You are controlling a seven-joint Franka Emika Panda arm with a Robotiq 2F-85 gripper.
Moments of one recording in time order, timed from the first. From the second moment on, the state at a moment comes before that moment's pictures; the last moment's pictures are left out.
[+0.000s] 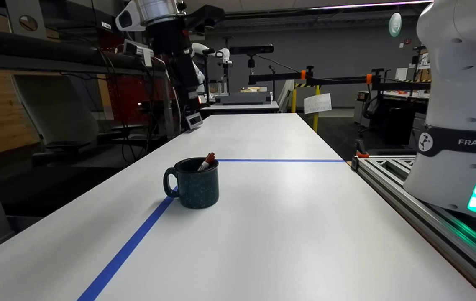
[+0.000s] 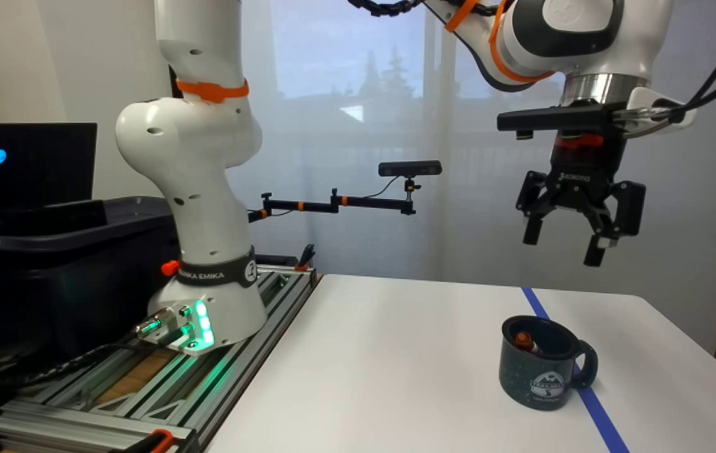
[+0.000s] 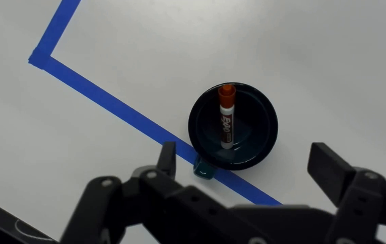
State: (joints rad) arm -0.01 0.13 0.00 -2.09 -0.19 2.07 -0.47
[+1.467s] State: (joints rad) arm -0.01 0.36 0.02 -1.99 -0.22 2.06 -0.46
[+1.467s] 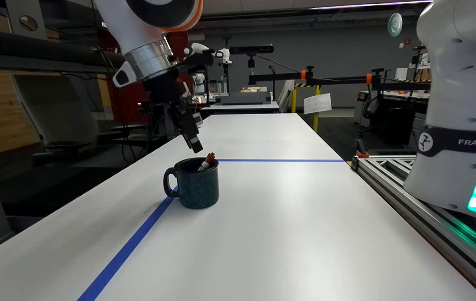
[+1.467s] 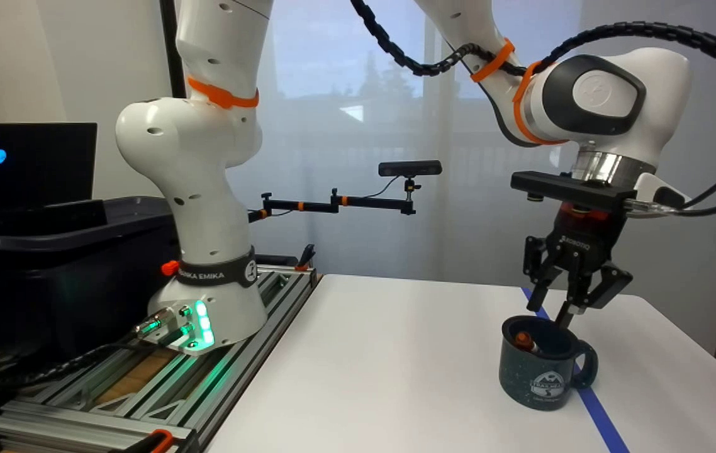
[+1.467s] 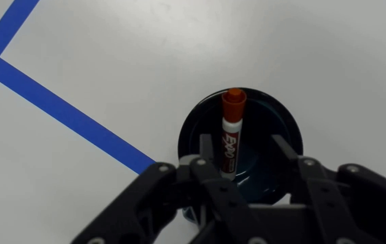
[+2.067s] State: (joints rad) arm -0.01 0.46 0.02 -1.93 -0.22 2.06 -0.46
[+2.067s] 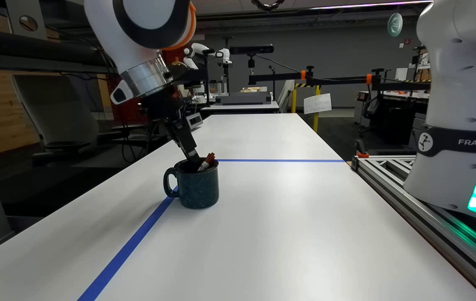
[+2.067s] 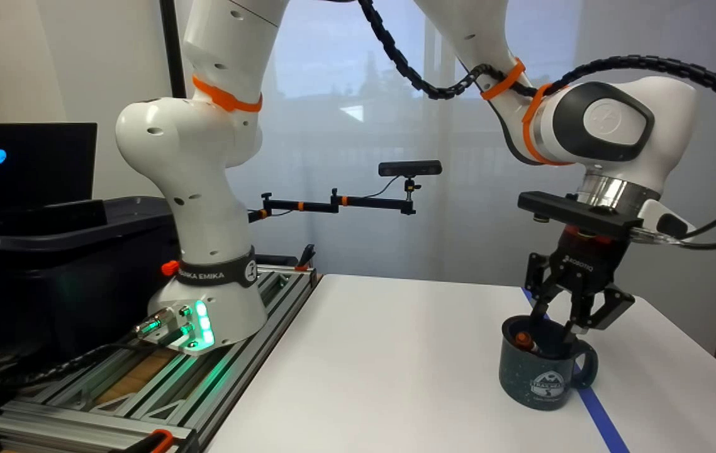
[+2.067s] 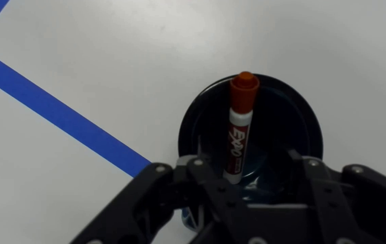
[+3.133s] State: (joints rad) arm -0.01 0.52 0.03 -1.91 -0.22 2.04 -0.46
